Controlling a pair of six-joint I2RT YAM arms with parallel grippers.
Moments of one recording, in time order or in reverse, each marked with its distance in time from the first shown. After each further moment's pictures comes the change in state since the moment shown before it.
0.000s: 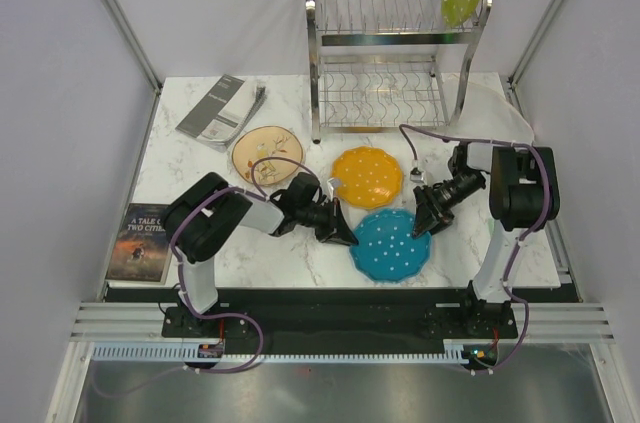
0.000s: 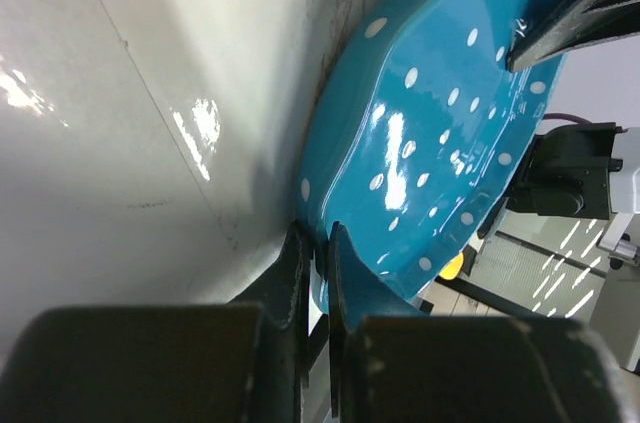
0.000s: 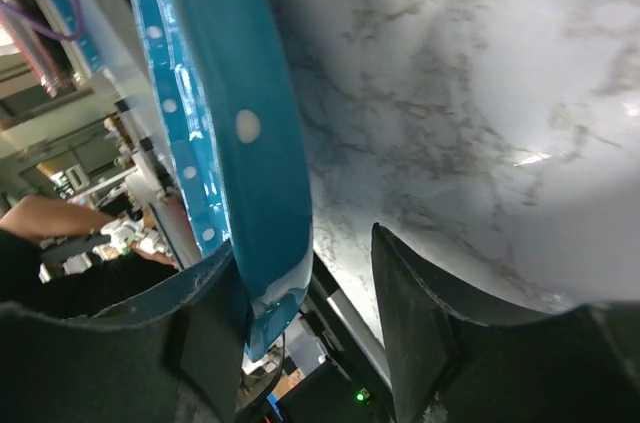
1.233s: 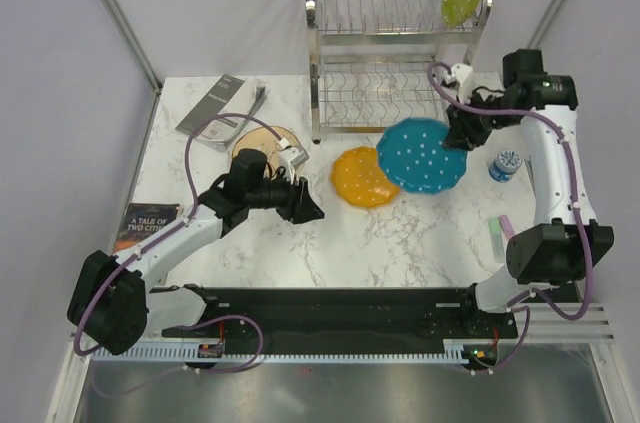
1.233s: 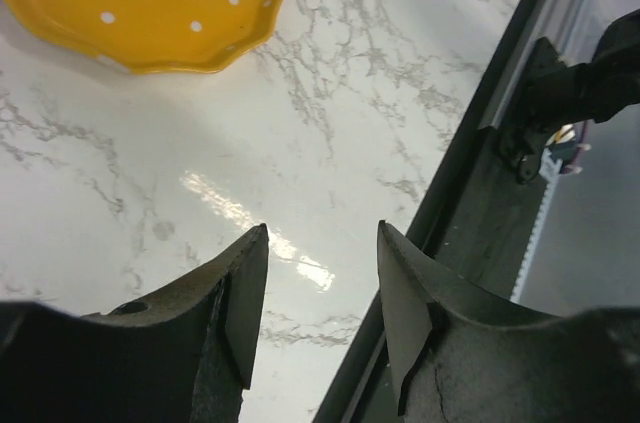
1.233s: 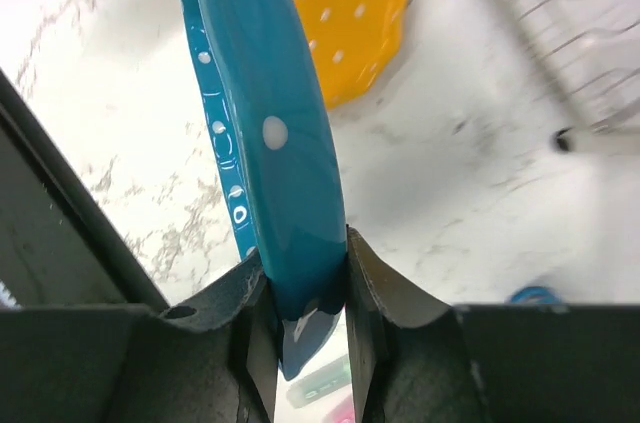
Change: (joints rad) left arm 0.182 -0.679 -0.014 -0.512 -0.063 0.704; right arm -0.021 -0.415 0.607 -0.152 0.115 -0.233
